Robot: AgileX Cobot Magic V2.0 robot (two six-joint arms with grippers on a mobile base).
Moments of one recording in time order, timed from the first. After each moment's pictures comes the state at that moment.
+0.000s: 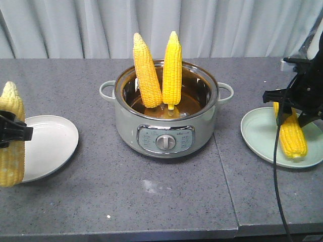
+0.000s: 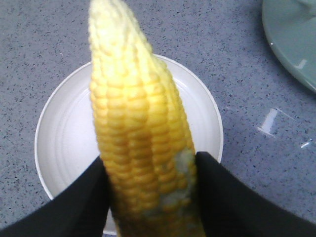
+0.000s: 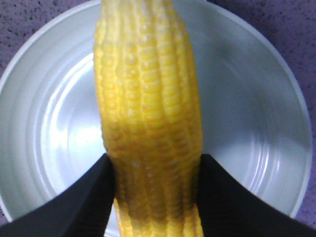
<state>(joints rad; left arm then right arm) -0.15 1.15 -0.94 0.06 0.70 -0.09 -0.08 1.97 -1.73 0.03 1.24 0.05</state>
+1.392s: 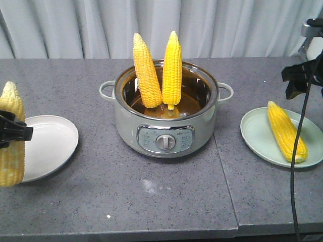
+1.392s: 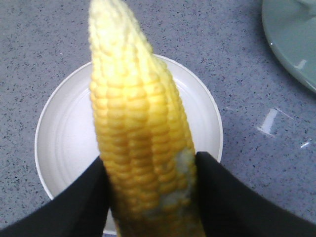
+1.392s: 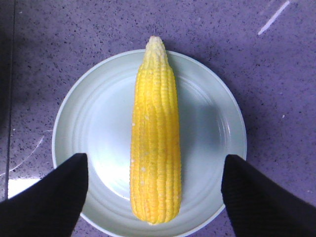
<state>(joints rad) -0.15 1.15 -0.94 0.06 0.70 -0.09 -0.08 1.68 -1.61 0.03 1.14 -0.09</state>
